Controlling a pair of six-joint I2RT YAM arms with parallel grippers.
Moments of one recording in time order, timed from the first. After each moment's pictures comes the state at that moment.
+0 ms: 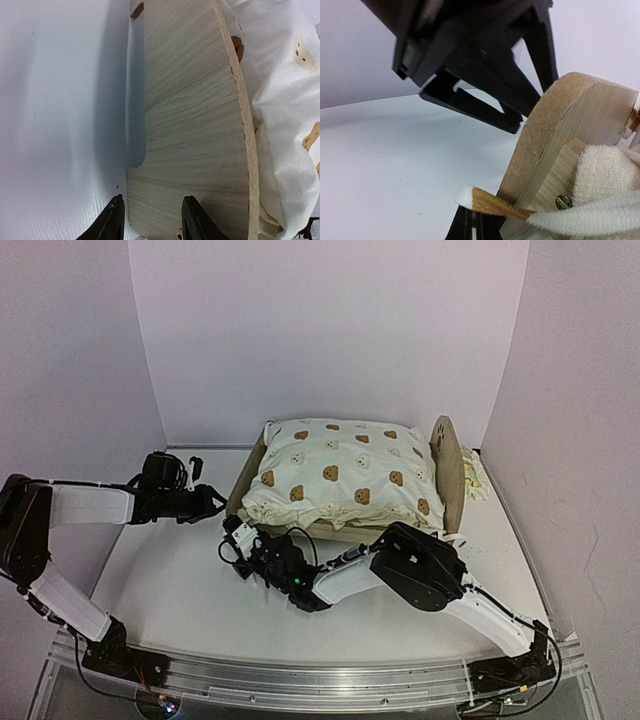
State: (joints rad) left arm -0.32 1.54 0.82 0.04 0.36 -0.47; right arm 1.14 2.67 1.75 0.91 0.26 -0.18
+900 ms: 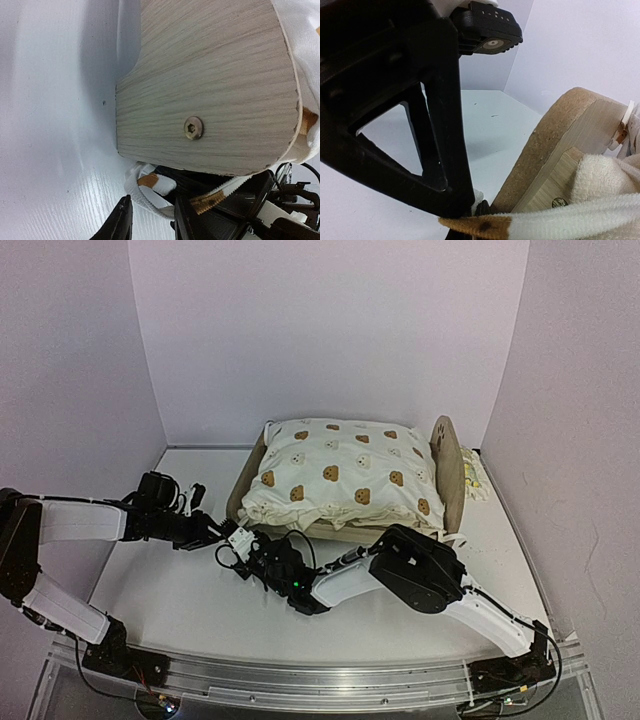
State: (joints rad) left arm -0.33 1.38 0.64 -0.07 0.49 -0.47; right arm 1.16 2.67 1.74 0.93 0.31 -0.28
